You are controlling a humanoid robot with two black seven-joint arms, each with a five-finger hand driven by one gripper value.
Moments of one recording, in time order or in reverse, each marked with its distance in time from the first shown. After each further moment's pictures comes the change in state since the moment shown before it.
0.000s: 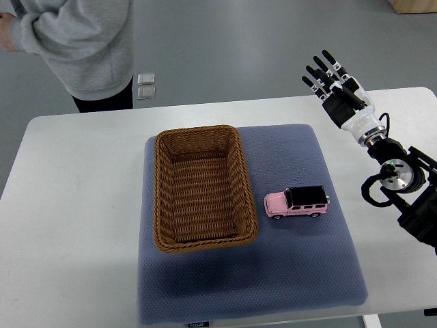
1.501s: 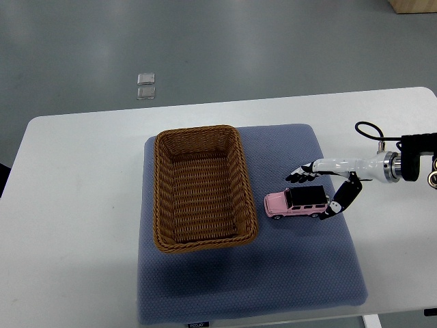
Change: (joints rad) left arm -0.007 0.000 -0.003 -0.013 0.002 -0.008 0.000; right arm 0.135 -0.493 -0.565 0.562 -1.169 -0.054 -0.144
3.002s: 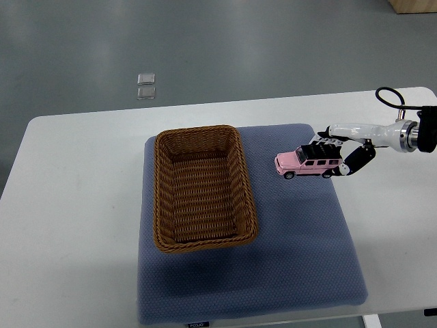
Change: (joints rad) left arm 0.000 0.000 0.001 0.008 0.000 0.001 0.001; right arm 0.098 -0.055 0.021 -0.037 -0.035 -0.056 0.007
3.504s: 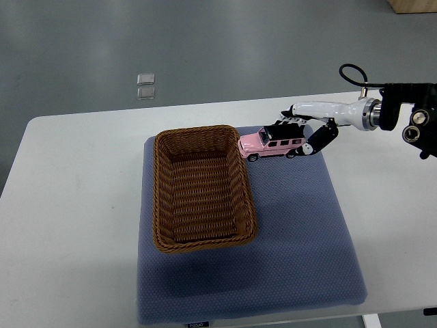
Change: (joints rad) left arm 0.000 0.000 0.001 -0.009 0.000 -0.001 0.000; right arm 0.124 0.204 -0.013 -0.101 0.002 -0.010 -0.004
